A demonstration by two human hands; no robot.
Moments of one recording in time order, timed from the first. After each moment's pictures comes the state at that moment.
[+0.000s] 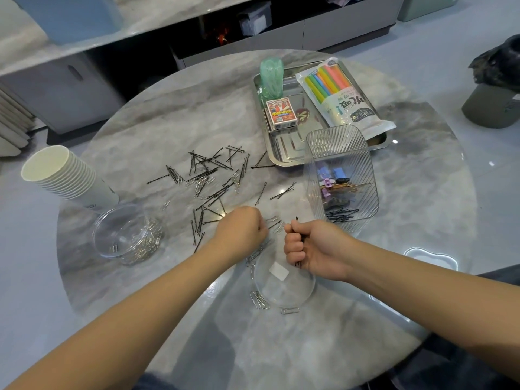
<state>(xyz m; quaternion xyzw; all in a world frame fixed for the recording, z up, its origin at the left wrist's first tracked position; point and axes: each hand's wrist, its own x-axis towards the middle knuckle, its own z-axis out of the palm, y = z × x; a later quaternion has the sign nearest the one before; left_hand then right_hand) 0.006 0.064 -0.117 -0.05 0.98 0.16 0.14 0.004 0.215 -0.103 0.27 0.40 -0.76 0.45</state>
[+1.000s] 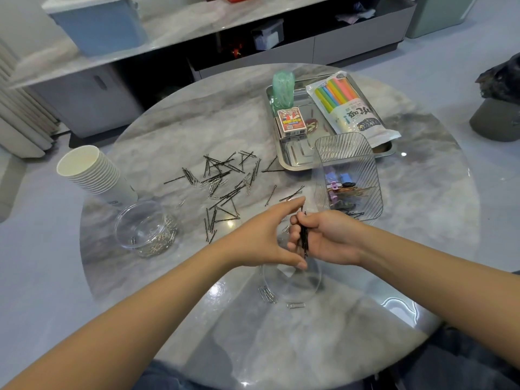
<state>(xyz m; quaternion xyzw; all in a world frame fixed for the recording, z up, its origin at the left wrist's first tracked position) 0.036 0.064 -0.088 0.11 0.89 0.41 0.18 -0.001 0.216 -0.084 0.16 0.43 -0.75 0.48</state>
